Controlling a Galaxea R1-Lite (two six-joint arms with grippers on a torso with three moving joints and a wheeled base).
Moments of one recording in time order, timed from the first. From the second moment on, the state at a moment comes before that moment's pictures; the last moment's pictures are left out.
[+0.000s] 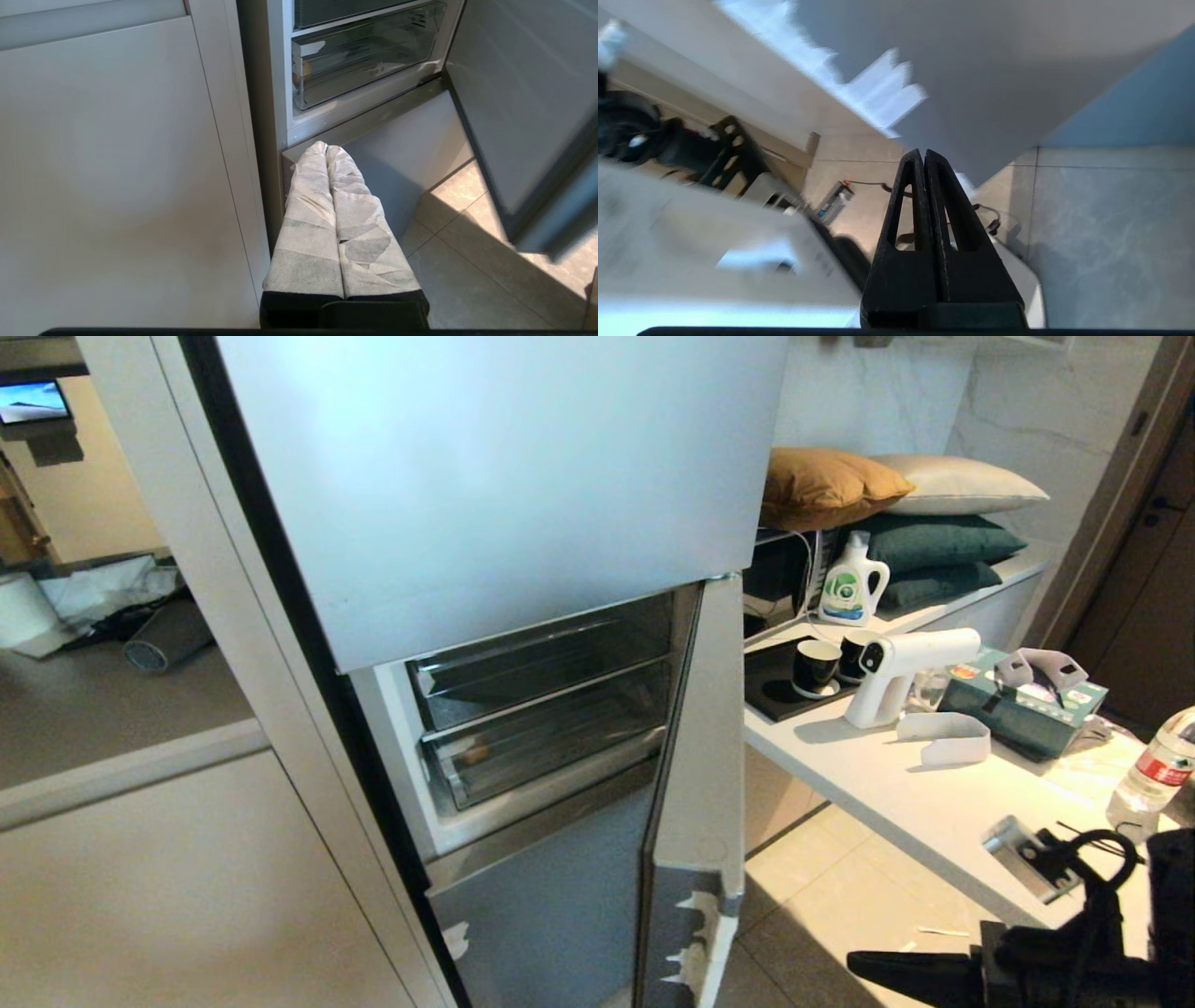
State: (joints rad) left arm -0.01 0.00 0.00 0.00 0.00 0.00; right arm 0.37 1.41 -0.20 -0.75 0.59 0.23
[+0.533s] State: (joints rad) left arm -0.01 0.00 0.00 0.00 0.00 0.00; right arm 0.52 1.88 -0.52 -1.12 0.48 0.32
